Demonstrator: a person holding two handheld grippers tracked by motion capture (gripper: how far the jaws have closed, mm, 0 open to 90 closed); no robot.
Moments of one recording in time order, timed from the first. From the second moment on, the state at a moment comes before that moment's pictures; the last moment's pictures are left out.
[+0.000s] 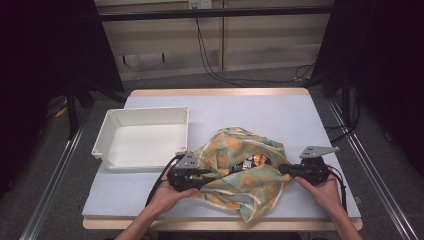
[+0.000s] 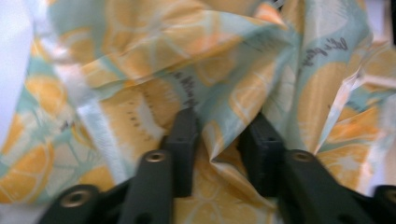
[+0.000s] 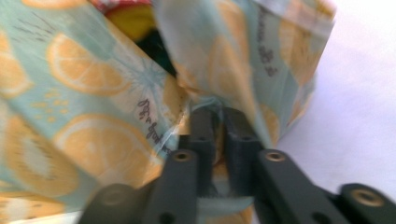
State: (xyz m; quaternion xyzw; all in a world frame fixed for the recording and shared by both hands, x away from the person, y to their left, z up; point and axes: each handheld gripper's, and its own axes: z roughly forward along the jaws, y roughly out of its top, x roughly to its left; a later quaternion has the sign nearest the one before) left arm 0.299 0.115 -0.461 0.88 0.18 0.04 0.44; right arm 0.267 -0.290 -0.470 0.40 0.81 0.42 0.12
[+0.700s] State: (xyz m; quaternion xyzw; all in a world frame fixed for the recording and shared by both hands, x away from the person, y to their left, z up) left arm 0.288 0.112 -0.414 0.83 0.16 0.06 0.53; right arm 0.248 -0.267 -0.403 0.33 0.79 0.50 0.10
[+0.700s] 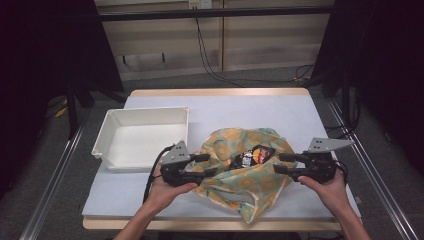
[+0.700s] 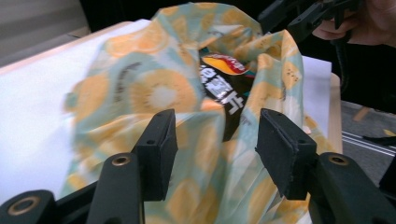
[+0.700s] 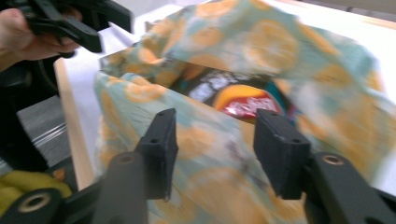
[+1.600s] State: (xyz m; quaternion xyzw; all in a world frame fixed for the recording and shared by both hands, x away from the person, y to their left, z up) left arm 0.295 0.087 -0.459 0.87 0.18 0.04 0.47; right arm 0.230 -0.258 -0.474 0.30 0.85 0.42 0.02
